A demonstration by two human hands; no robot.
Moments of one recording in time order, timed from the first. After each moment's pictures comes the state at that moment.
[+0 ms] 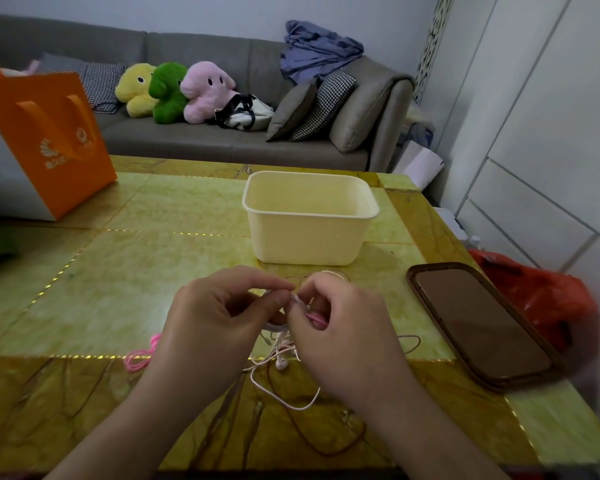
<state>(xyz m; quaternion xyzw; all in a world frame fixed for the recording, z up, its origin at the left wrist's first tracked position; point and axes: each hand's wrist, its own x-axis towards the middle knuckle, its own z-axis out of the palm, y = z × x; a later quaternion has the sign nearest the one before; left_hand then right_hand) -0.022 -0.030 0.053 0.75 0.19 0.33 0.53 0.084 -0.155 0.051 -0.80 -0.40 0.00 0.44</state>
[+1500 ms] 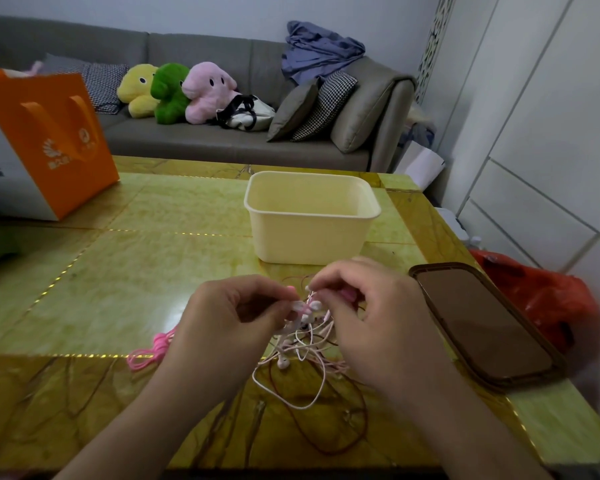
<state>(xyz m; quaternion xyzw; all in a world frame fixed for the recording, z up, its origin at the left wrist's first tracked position) -0.020 -0.033 0.049 0.75 0.21 0.28 0.56 0.104 -0.176 0.067 -0.76 -0.46 -0.06 0.45</state>
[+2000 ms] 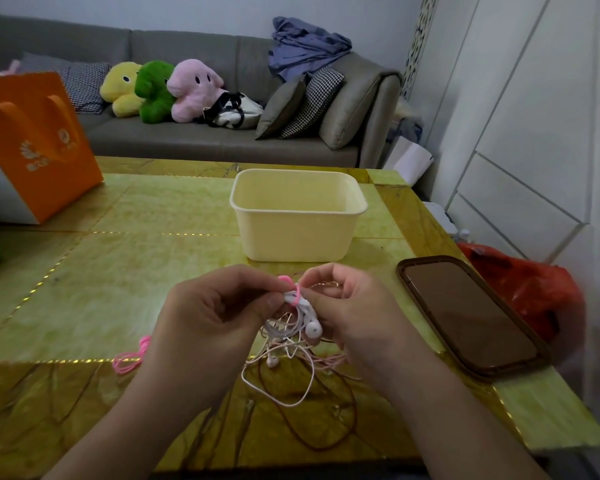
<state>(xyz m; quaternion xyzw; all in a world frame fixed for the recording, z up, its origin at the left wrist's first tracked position) -0.022 -0.039 0.054 0.75 0.14 0.34 0.55 0.107 -0.164 0.059 -0.63 -0.21 0.33 0.67</state>
